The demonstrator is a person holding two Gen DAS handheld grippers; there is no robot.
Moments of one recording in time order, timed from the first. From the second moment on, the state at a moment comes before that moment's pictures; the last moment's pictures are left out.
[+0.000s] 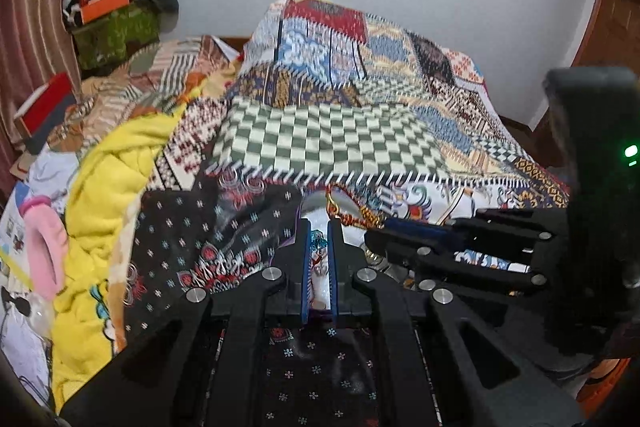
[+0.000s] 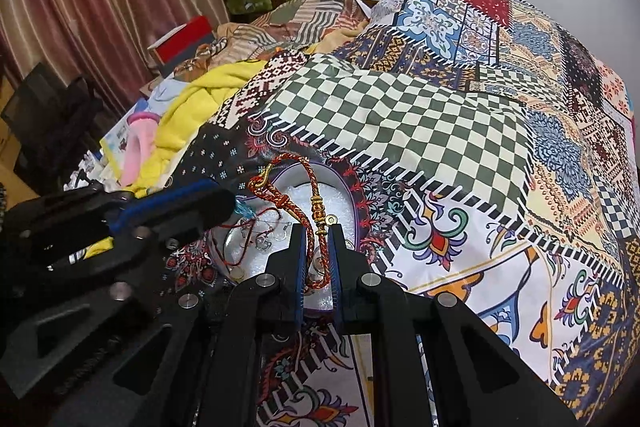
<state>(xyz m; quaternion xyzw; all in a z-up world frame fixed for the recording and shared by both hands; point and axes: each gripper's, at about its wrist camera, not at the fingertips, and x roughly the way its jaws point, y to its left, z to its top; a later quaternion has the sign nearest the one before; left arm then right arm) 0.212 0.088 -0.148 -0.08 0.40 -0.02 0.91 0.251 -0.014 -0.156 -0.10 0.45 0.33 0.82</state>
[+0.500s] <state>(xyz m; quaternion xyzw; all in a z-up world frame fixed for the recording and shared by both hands) 0.219 0.092 -0.159 -0.08 0.41 -0.02 0.91 0.253 -0.005 -0.162 -0.12 0.45 0.34 0.82</state>
